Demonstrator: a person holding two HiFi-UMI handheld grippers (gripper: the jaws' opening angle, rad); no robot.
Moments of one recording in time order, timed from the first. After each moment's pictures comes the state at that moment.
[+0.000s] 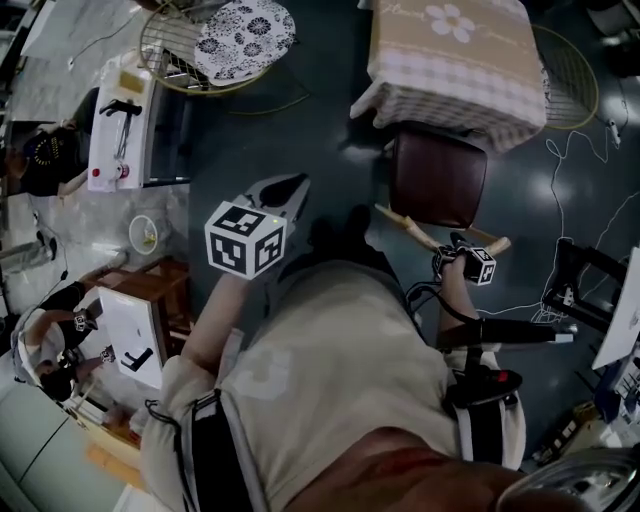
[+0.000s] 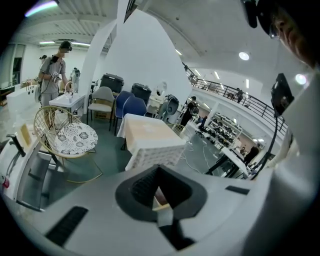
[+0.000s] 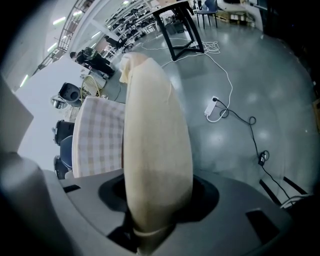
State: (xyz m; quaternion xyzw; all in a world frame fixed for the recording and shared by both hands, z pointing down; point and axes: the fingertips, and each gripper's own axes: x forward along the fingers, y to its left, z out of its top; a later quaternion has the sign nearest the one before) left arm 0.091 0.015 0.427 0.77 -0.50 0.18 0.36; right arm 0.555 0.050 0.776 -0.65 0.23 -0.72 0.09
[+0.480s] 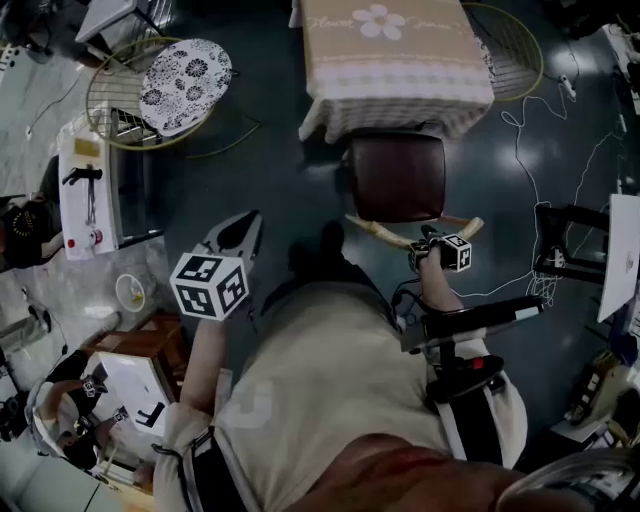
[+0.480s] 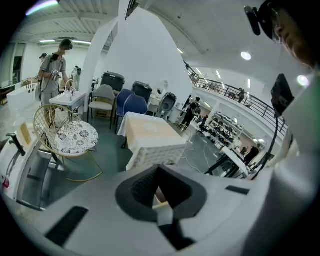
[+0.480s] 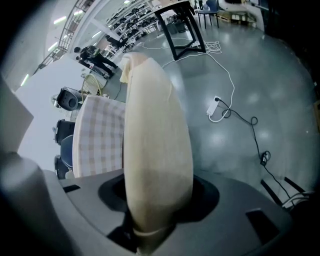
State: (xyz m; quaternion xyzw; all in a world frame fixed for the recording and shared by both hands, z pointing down) left arm 0.081 0.014 0.434 0.76 -0.50 0.18 0.37; right arm 0.550 0.042 0.780 -0.65 0.23 -0.72 0.08
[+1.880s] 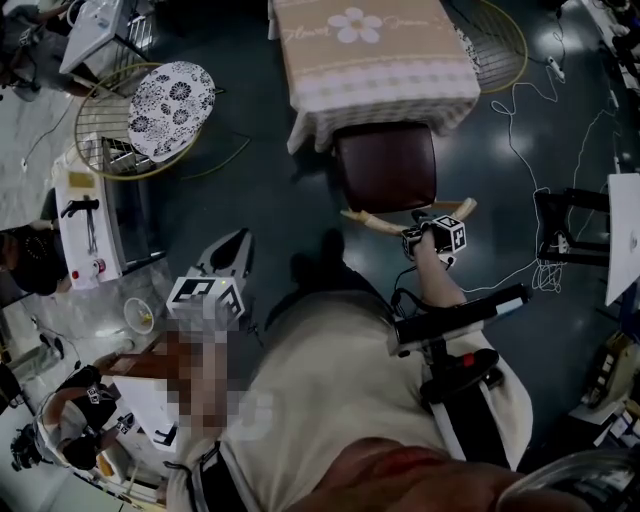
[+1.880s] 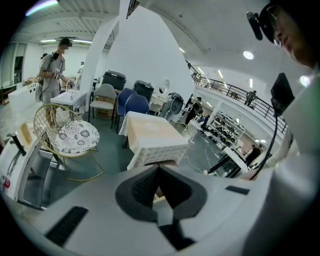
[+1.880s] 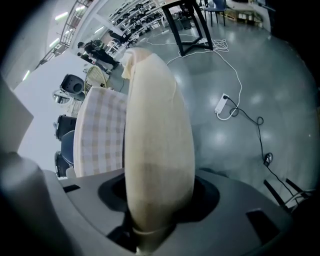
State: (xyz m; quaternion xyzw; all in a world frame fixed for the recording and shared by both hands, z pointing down) left arm 0.084 -0.006 0.434 0.76 -0.50 0.19 0.37; right arm 0.533 -0.017 0.780 -0.63 0.25 -0.73 0.07
